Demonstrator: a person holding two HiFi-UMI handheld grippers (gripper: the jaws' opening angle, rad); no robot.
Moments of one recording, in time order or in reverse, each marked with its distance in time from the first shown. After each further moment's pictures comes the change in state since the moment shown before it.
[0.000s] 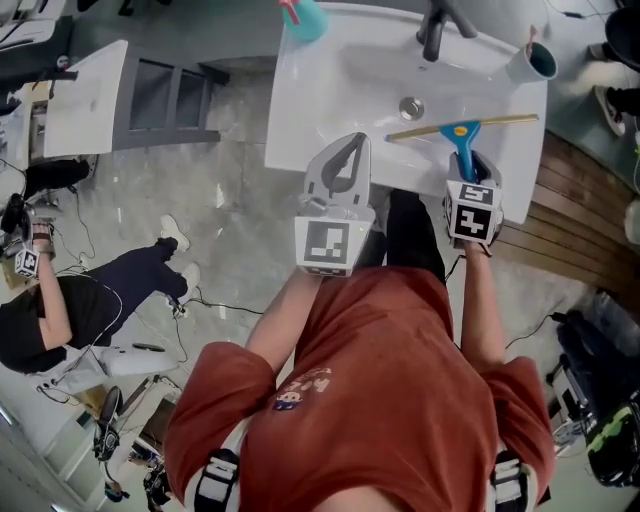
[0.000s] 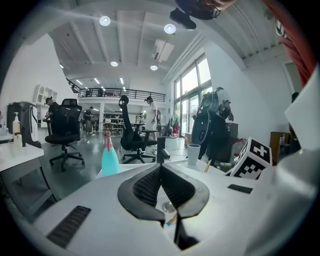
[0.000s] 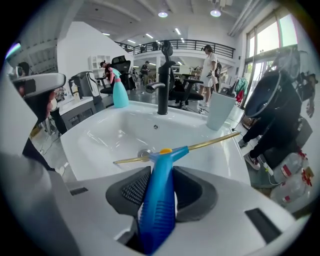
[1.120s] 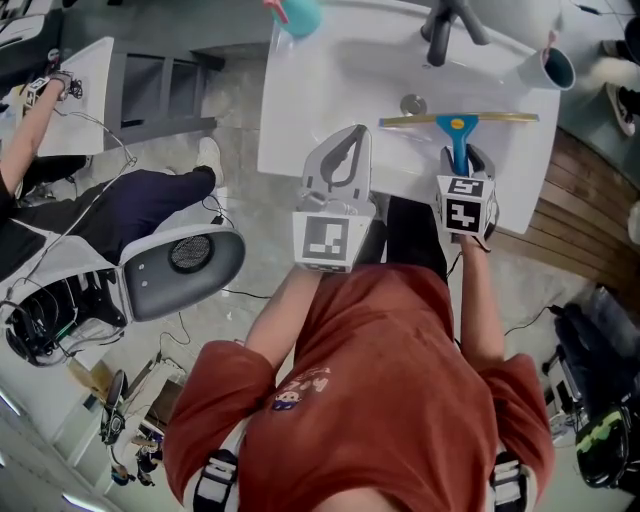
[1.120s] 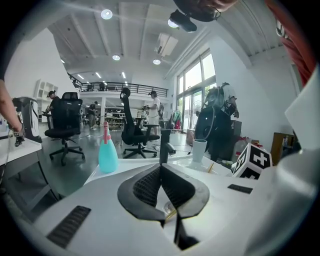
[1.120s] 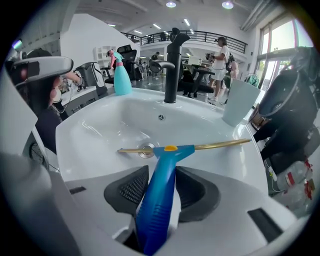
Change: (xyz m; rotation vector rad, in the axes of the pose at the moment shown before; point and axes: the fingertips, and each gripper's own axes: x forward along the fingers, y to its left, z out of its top) left arm 0.048 0.017 -0.017 -0.026 0.053 0.011; right arm 0.053 0.010 -0.002 -0.072 0.106 0.057
